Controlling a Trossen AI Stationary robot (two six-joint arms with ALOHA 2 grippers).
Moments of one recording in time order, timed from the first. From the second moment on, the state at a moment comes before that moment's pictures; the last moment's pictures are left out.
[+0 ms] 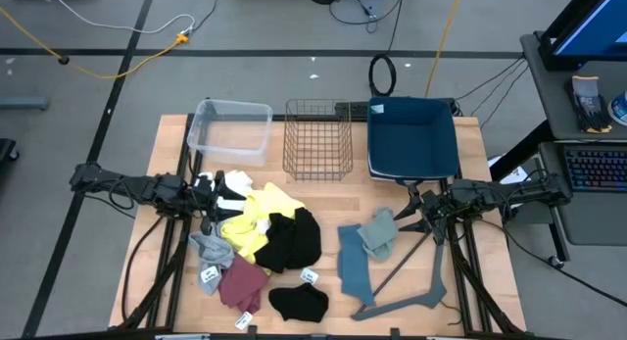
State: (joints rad) left arm -0.22 0.18 0.12 0.00 -0.11 -0.21; right arm 0.15 0.15 0.09 -0.11 -0.21 0.25
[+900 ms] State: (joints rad) left arm -0.22 0.18 0.12 0.01 -0.43 0.07; right arm 0.15 0.15 0.09 0.08 -0.21 0.13
